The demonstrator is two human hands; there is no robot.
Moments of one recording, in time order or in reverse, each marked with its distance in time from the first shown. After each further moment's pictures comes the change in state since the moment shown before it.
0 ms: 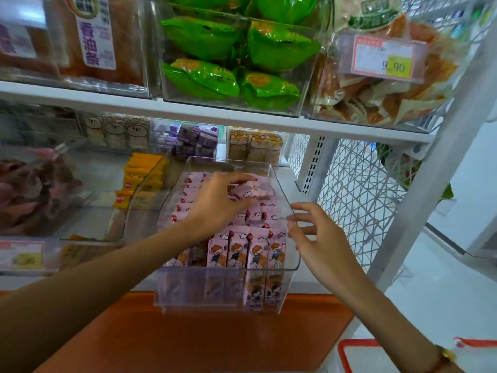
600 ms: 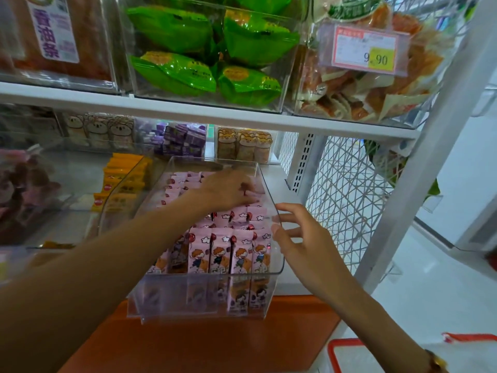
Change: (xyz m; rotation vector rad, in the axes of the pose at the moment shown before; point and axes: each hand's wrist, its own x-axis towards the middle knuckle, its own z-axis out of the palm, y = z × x) left_hand 0.064 -0.009 0.031 0.525 -0.402 0.109; right_hand 0.000 0.012 -0.003 -0.002 -0.022 -0.030
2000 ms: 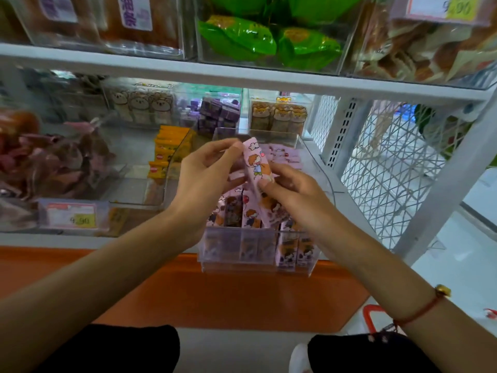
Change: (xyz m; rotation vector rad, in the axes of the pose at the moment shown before) left_hand -0.154 0.026 -0.045 -1.320 0.572 -0.411; right_hand 0.003 -0.068 0.049 0.387 -0.268 0.091
